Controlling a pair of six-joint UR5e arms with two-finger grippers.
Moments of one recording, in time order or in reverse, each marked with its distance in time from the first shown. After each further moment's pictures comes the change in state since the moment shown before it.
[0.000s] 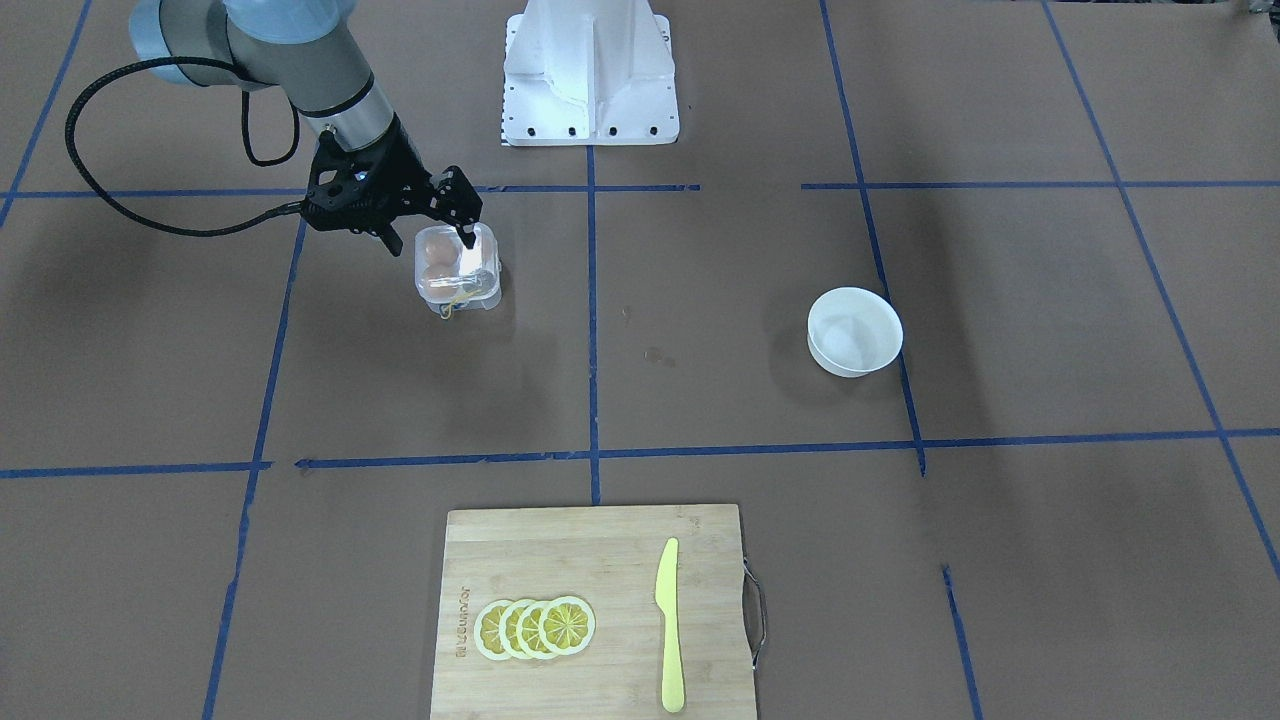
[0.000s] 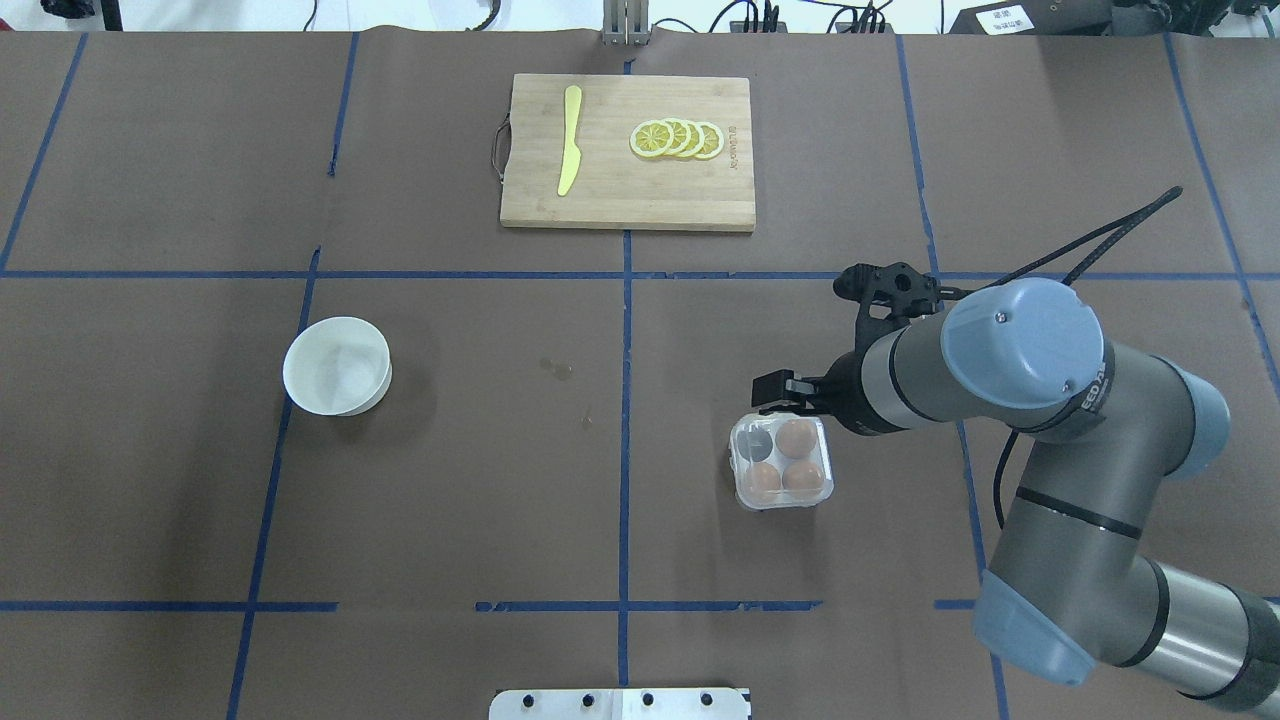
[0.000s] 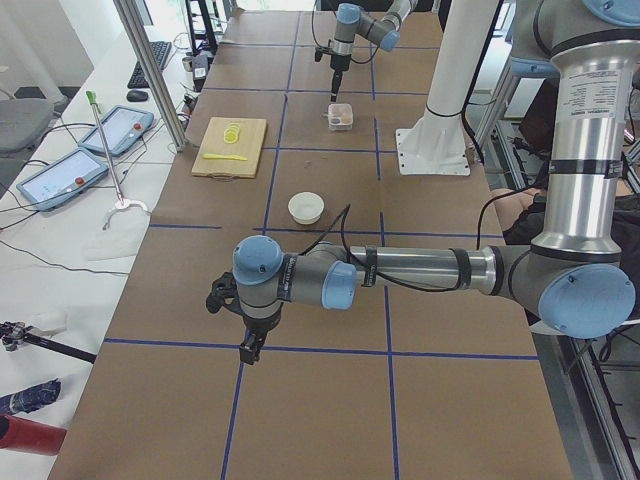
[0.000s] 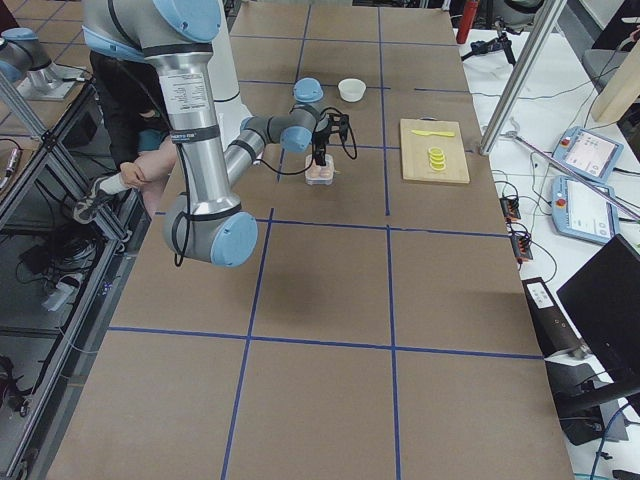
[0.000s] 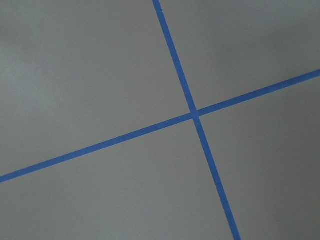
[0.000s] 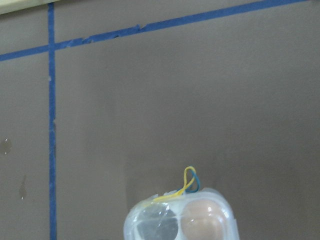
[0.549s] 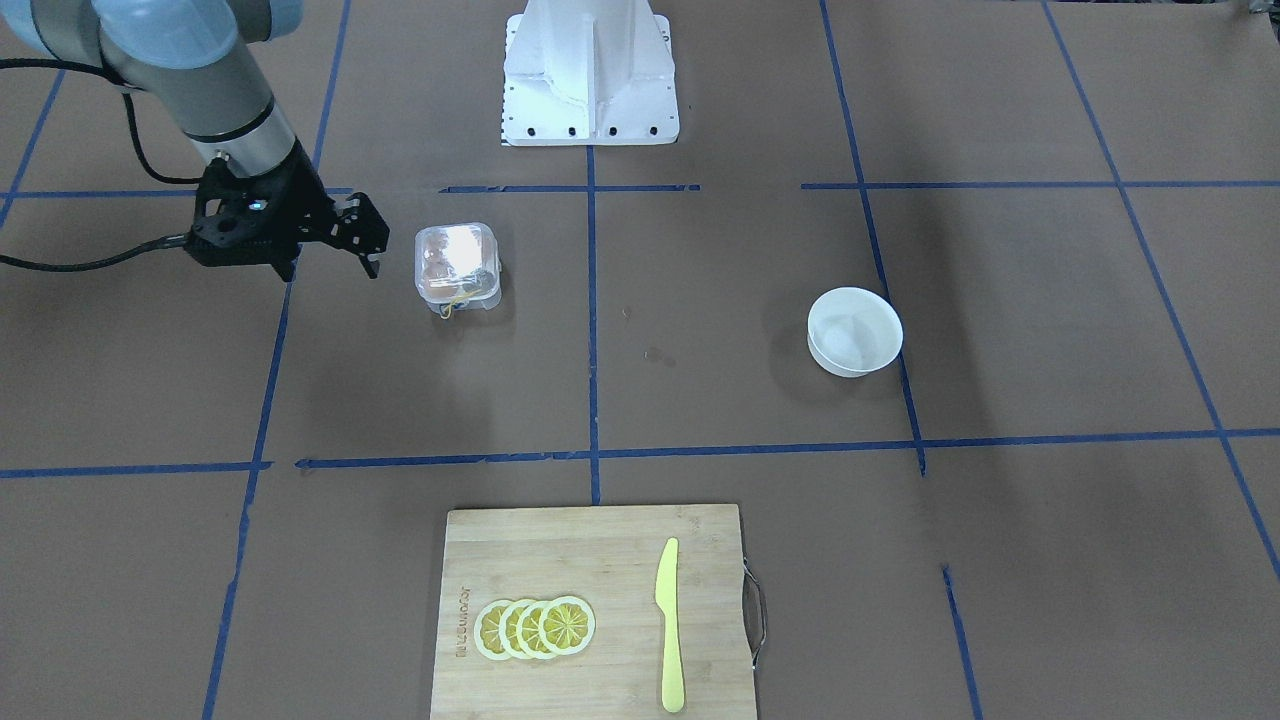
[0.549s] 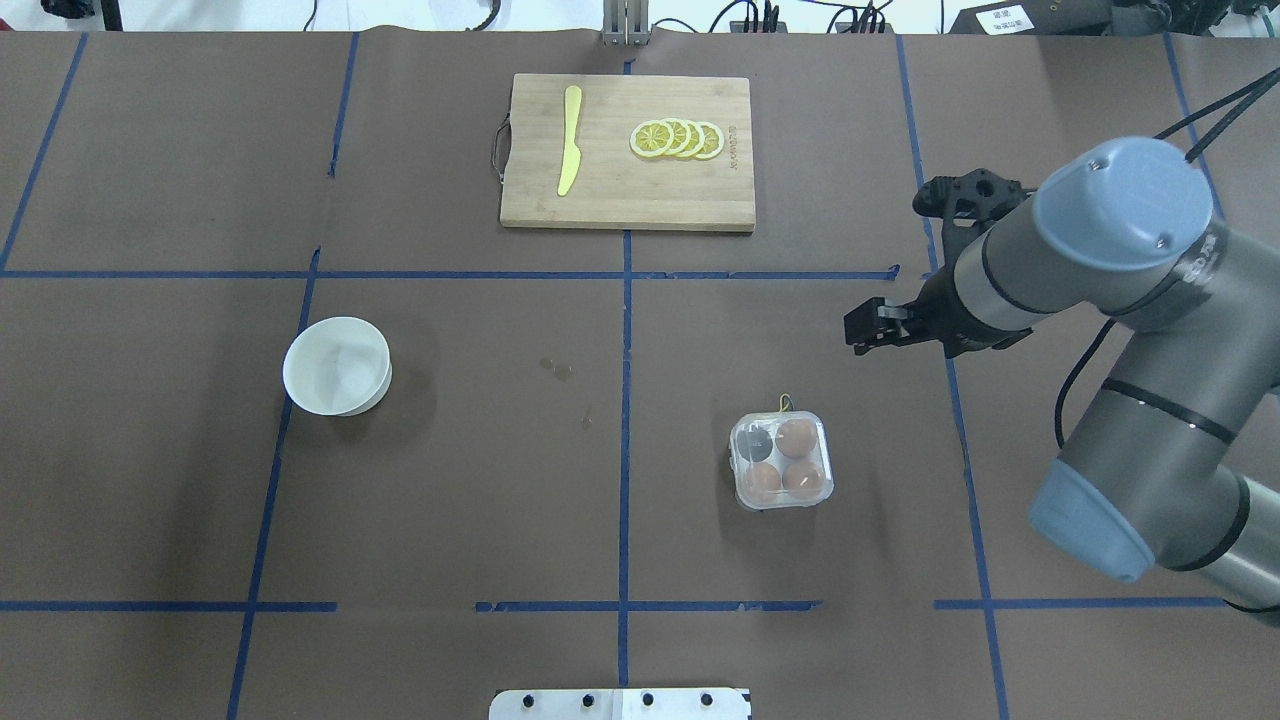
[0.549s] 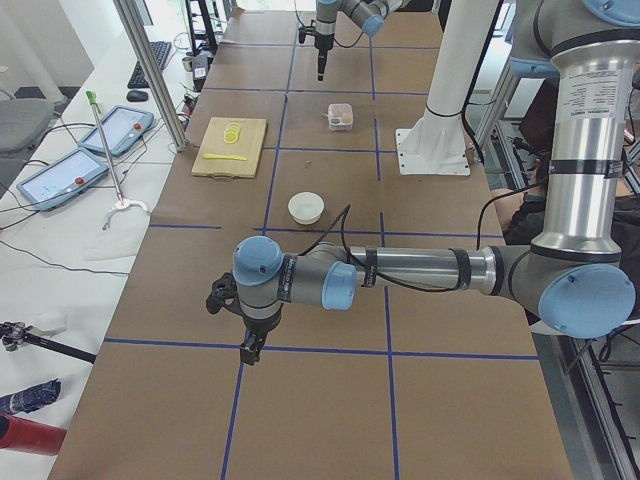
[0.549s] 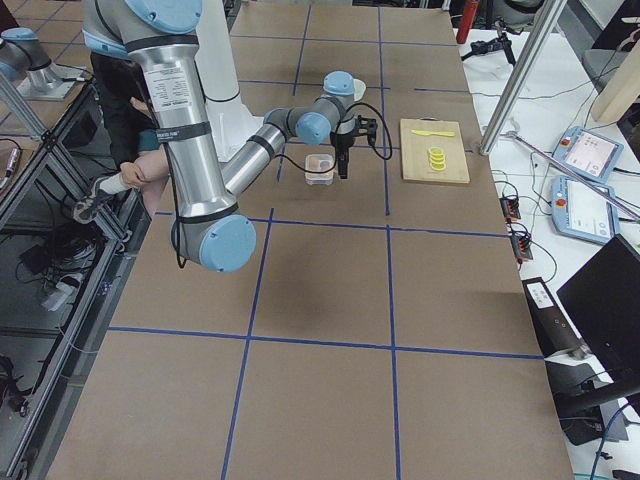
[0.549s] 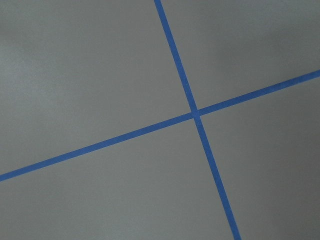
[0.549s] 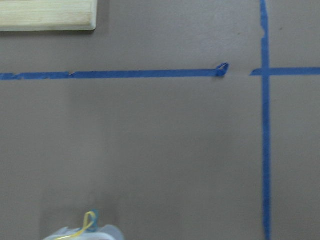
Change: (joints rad) left arm 0.001 0.000 0.001 0.000 0.000 -0.002; right arm 0.246 -0.031 0.030 -0.238 0.153 -0.378
